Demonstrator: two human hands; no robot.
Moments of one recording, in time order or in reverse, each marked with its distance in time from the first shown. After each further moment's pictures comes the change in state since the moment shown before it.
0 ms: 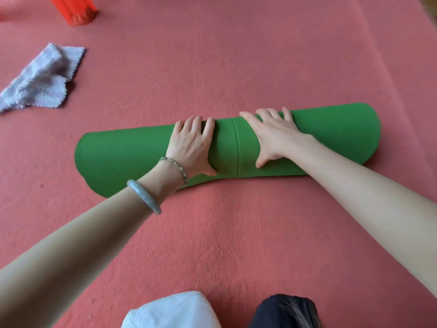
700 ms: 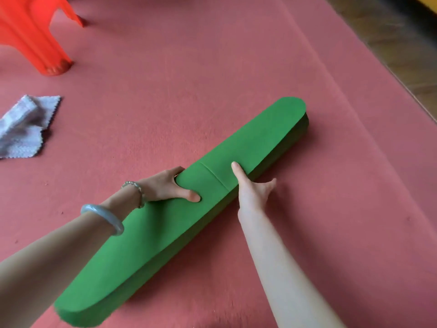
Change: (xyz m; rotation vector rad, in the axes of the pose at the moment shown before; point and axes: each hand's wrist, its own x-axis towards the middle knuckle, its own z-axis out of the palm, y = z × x) left_hand 0.008 -0.035 -0.009 -1.006 -0.735 -0.173; right_hand -0.026 -0.063 0.060 1.948 0.622 1.090
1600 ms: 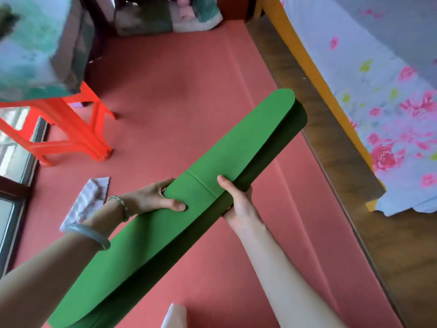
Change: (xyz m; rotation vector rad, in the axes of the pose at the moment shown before) left_hand -0.270 0.326 -0.204 -0.249 -0.122 0.119; right_hand -0.224 -0.409 -0.043 0.386 -0.581 0.256
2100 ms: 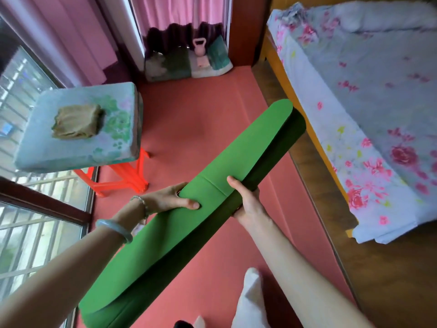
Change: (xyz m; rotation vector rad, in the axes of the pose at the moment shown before) left_hand -0.183 0.257 -0.117 -0.008 0.012 -0.015; right_hand -0.161 -0.191 0.248 -0.060 0.066 0.028
